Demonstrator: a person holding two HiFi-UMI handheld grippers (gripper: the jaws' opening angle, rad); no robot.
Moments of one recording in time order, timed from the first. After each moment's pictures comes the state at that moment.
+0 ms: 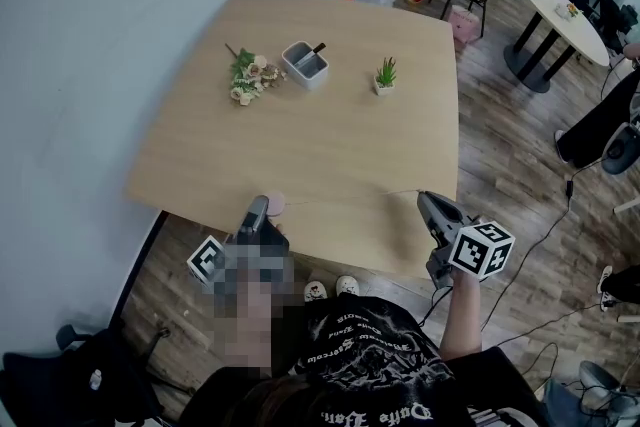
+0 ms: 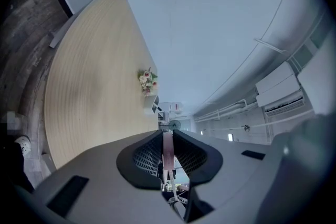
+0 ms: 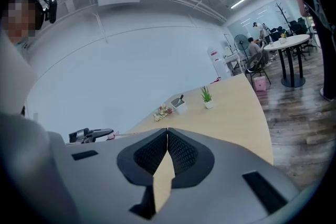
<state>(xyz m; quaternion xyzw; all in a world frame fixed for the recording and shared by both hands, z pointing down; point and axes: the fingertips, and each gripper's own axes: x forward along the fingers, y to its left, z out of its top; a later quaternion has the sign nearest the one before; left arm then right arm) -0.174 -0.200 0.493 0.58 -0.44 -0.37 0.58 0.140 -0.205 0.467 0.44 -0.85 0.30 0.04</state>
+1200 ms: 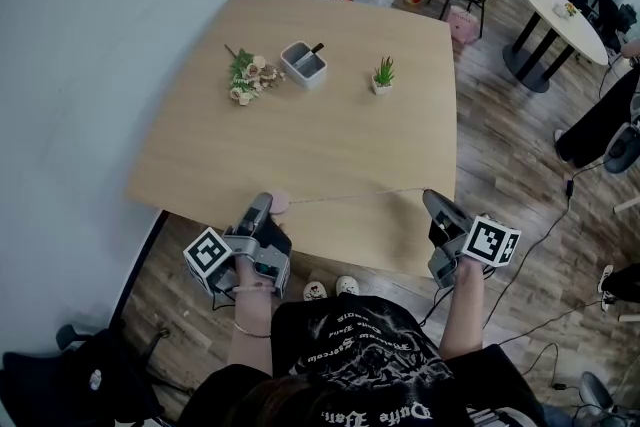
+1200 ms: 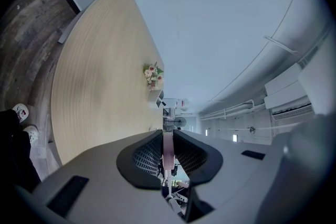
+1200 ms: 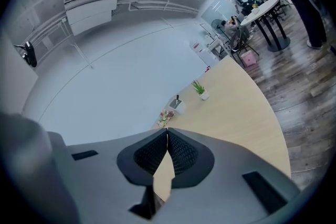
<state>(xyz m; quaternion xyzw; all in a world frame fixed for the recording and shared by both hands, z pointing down) -0.160 -0.196 0.484 0.55 -0.44 -0.35 0.62 0.162 -0.205 0.469 0.43 -0.80 0.42 -0.05</state>
